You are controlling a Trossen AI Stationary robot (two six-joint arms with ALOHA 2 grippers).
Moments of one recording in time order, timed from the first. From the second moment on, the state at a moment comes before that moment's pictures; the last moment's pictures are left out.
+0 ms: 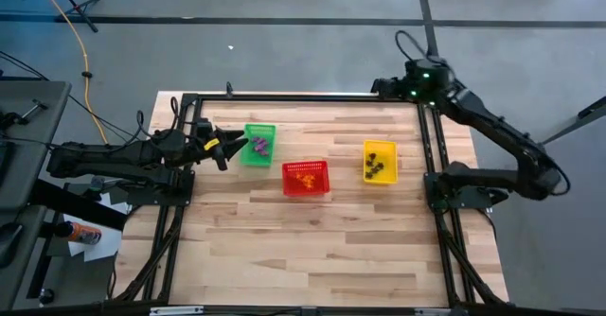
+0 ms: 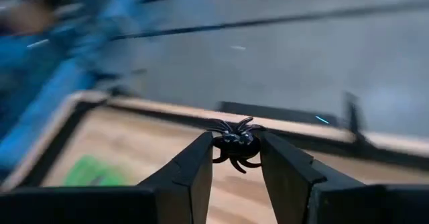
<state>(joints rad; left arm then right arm) 0.03 0.54 0.47 -0.03 -0.40 -0.57 -0.85 1.06 0.95 -0.40 0.00 0.53</state>
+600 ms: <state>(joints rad) 0.03 0.54 0.47 -0.03 -0.40 -0.68 -0.82 0.76 0.95 -0.32 -0.48 0.28</state>
